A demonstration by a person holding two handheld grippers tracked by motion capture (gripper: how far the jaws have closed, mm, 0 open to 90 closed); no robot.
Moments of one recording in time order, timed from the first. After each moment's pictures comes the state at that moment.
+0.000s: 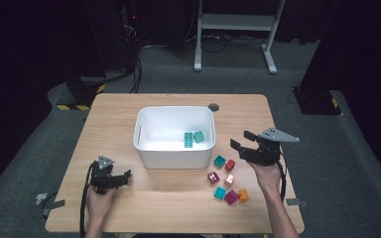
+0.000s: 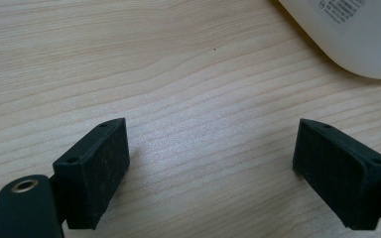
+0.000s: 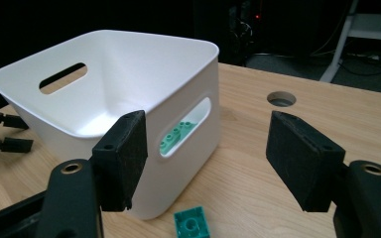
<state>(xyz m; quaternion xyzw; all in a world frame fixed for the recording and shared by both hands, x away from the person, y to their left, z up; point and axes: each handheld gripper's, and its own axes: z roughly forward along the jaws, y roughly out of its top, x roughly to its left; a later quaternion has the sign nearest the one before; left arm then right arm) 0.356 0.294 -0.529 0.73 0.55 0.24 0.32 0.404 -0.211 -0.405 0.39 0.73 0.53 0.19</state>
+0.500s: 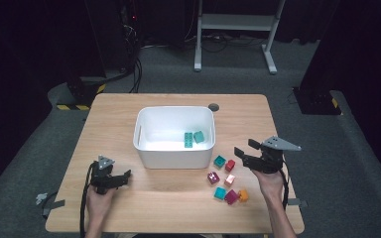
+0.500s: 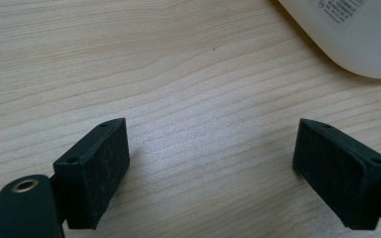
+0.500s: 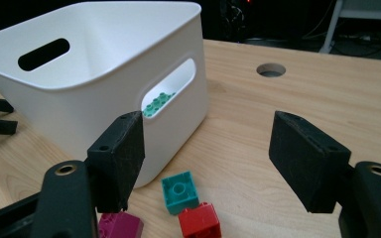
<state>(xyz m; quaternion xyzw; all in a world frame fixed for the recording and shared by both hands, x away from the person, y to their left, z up) 0.356 0.294 -0.529 0.73 0.55 0.24 0.32 0.396 -0.224 -0.430 0.41 0.73 0.51 0.19</state>
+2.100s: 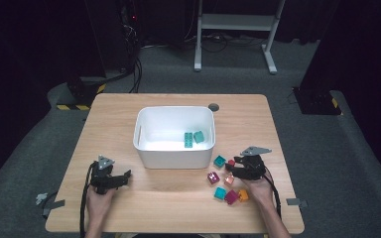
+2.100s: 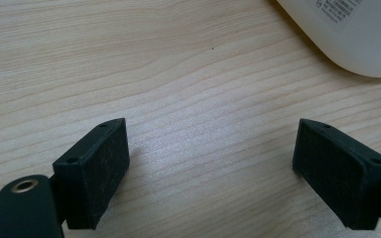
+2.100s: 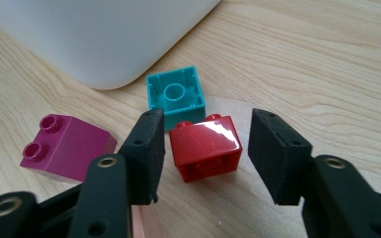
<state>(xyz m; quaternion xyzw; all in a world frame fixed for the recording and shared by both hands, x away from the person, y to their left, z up) 0.356 0.294 -0.529 0.73 0.55 0.24 0.32 0.415 -0.199 -0.502 0.40 0.82 0.39 0.13</state>
